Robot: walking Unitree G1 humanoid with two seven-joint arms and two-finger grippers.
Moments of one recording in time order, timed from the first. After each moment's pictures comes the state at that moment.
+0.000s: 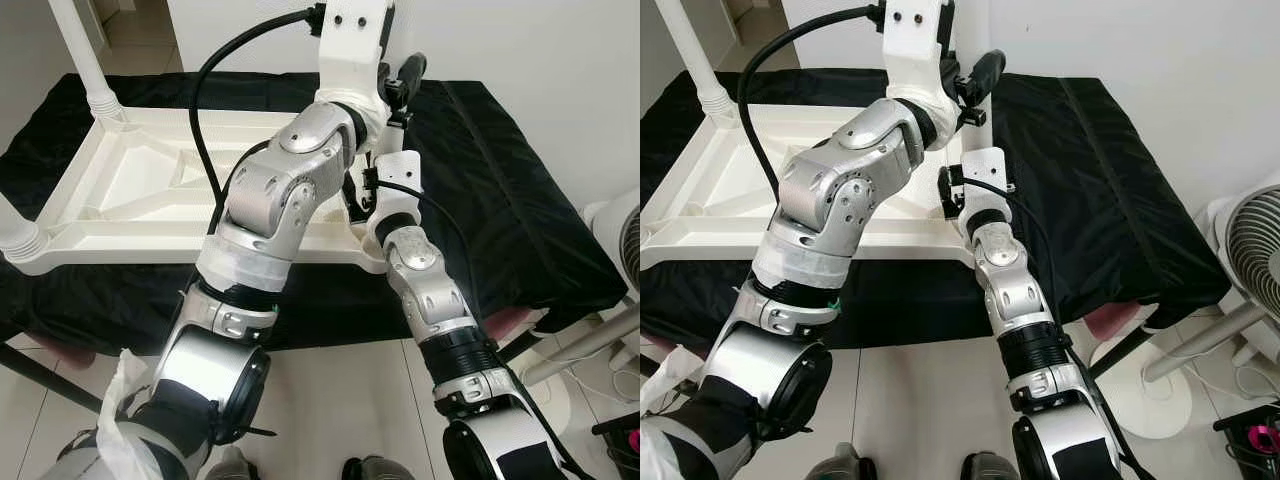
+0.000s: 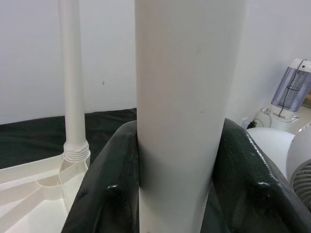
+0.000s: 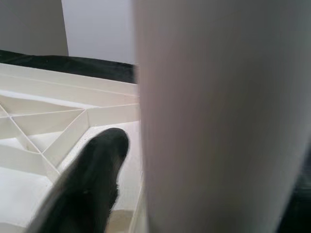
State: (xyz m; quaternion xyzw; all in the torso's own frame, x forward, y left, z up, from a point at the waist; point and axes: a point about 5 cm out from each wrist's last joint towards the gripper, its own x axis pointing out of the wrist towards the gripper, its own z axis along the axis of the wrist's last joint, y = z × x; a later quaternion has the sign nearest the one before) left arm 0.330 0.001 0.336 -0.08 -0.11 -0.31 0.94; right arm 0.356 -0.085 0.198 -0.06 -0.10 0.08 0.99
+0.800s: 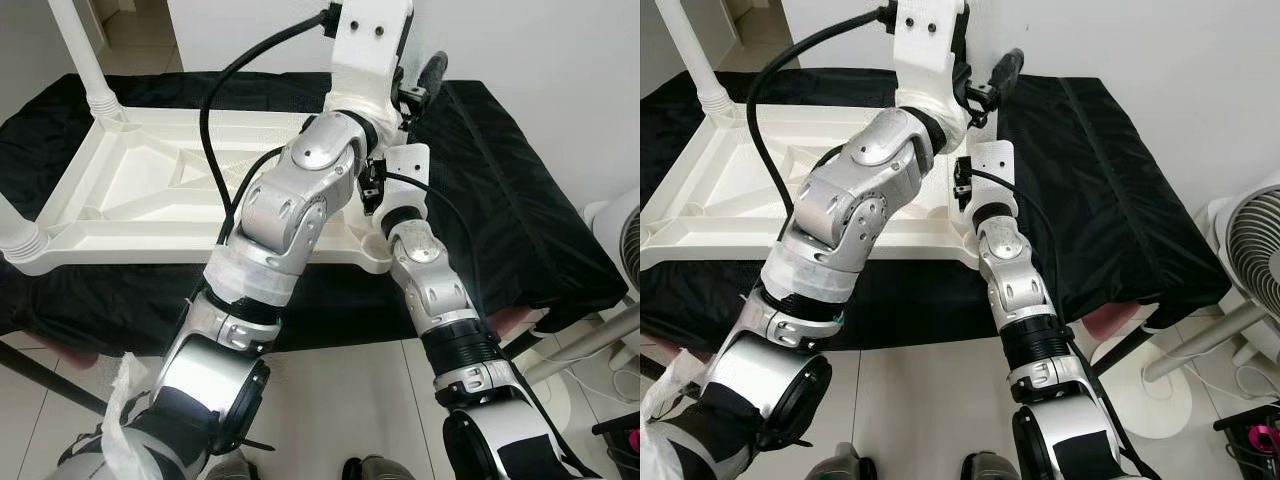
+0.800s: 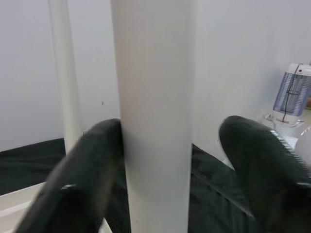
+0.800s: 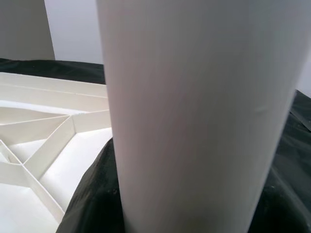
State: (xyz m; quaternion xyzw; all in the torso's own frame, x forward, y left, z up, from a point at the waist) left arm 0.320 -0.008 0.332 -0.06 -0.17 -0.32 0.93; right arm 0.362 -0.091 0.201 -0.04 -0.10 0.05 0.99
